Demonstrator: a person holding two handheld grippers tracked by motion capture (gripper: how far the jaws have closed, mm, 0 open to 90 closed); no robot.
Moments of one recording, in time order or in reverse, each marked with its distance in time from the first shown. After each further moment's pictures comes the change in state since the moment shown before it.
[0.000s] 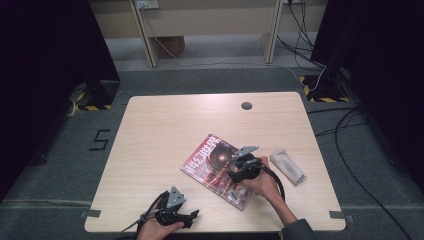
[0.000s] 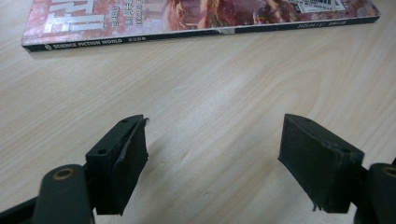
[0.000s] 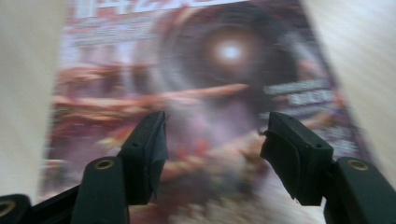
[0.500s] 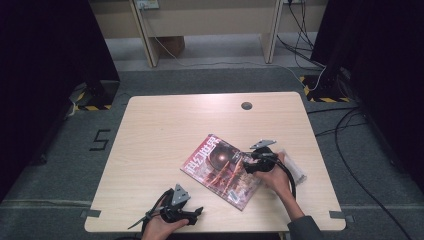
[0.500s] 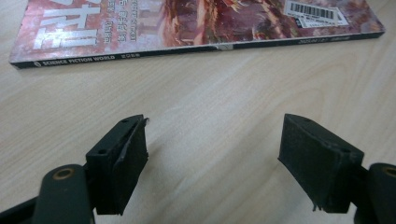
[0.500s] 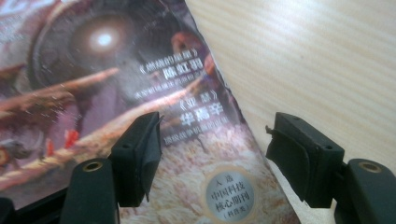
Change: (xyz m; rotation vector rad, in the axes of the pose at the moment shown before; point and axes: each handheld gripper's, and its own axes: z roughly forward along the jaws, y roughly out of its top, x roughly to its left) left arm -0.003 0.010 0.013 -0.016 0.010 -0.004; right arm -0.047 -0.019 -0.002 0.006 -0.123 0.161
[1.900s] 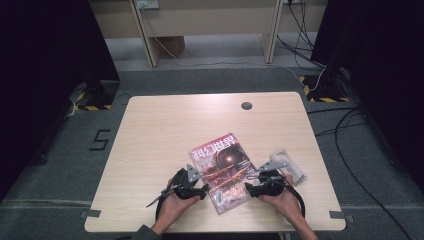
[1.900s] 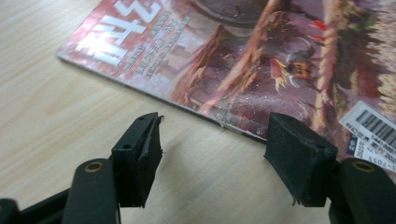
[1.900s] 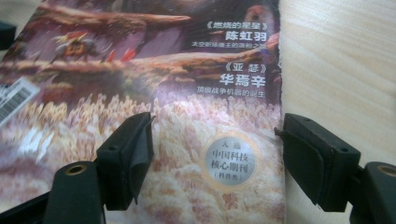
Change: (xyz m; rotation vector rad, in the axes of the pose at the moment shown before) left arm 0.019 0.049 0.042 0.036 0.156 0.031; right arm 0.029 -0.058 -0.035 -0.039 0.078 0.031
